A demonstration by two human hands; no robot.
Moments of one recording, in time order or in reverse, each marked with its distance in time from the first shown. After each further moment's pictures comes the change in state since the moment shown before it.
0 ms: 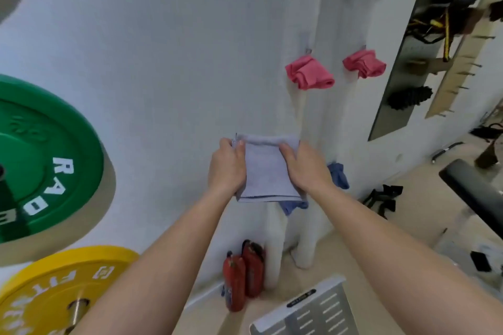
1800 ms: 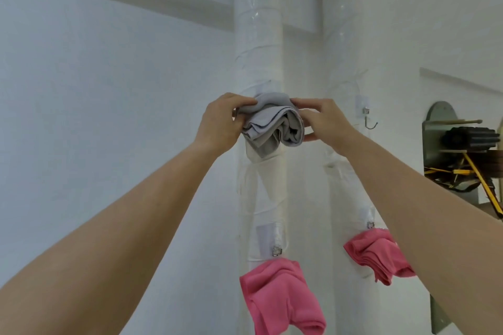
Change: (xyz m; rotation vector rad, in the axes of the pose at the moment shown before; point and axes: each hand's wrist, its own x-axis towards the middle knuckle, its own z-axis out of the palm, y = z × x) left_hand 0.430 0.362 0.024 0.026 0.391 0.921; right_hand 0.494 -0.074 -0.294 0.641 0.059 -0.620
